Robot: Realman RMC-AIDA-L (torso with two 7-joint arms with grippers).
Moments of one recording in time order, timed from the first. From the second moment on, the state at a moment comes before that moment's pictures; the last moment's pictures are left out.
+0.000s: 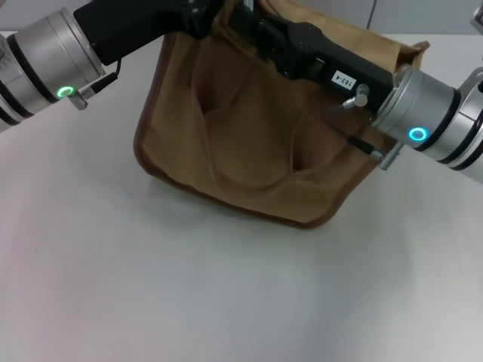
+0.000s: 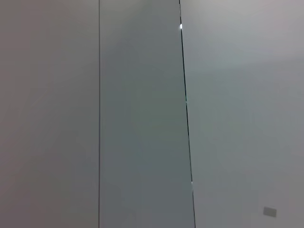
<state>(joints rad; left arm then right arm) -0.51 -2.08 1.21 0.73 1.06 1.34 -1.07 0.85 2.08 0.15 0.04 -2.26 -1.53 1.14</state>
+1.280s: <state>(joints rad) -0.43 -2.07 1.20 0.72 1.02 1.35 -1.06 0.73 2.08 0.14 -0.02 -2.26 -1.62 1.17</state>
